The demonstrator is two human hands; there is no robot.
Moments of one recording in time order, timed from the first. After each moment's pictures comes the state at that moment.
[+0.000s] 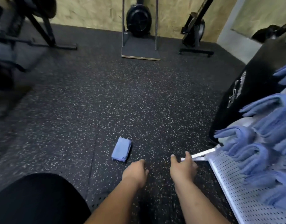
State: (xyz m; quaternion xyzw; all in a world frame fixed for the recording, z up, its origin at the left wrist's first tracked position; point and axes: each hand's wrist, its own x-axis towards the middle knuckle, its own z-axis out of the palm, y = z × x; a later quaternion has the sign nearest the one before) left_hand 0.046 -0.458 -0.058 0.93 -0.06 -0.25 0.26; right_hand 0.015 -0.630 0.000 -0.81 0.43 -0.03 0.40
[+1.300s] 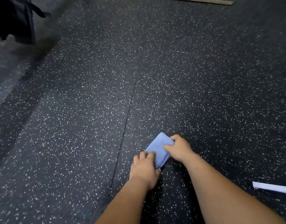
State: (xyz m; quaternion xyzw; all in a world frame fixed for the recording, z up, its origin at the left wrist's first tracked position) left_hand 0.166 -0.350 -0.218 0.92 0.07 -0.30 0.26; right_hand 0.267 -0.511 -0.225 -0.90 0.11 0.32 0.28
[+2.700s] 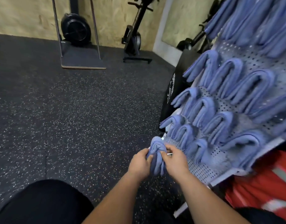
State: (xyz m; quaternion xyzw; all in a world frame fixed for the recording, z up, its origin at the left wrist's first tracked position) left_hand -0.002 -0.576 0.030 0.82 -0.22 -0.19 0.50; right_hand -0.081 -0.712 0.083 -0.86 0.33 -0.11 0.37
